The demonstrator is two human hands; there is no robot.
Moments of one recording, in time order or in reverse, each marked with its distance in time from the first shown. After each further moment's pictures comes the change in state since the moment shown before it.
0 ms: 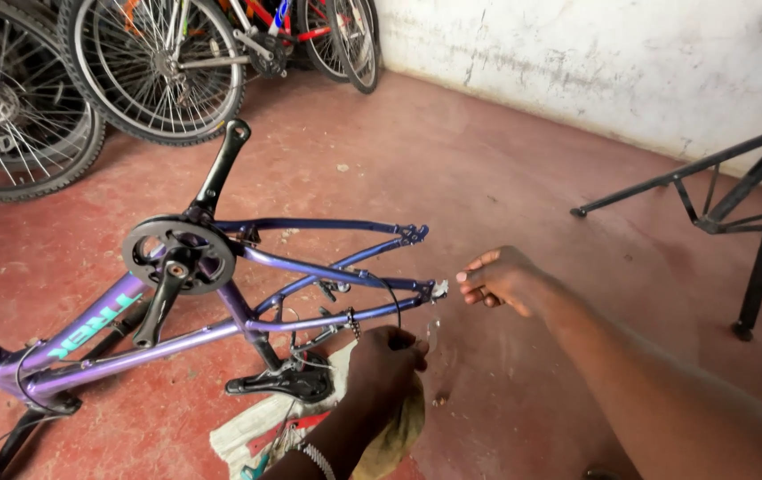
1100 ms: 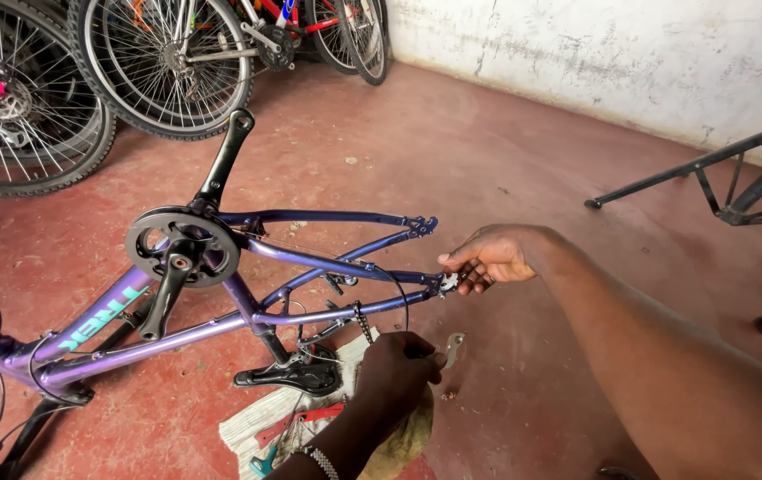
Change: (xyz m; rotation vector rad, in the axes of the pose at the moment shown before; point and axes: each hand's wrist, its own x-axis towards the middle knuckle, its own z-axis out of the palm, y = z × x) left_hand -0.004 -0.010 0.004 0.052 -0.121 -0.026; right_hand 0.028 -0.035 0.002 -0.143 -0.409 0.130
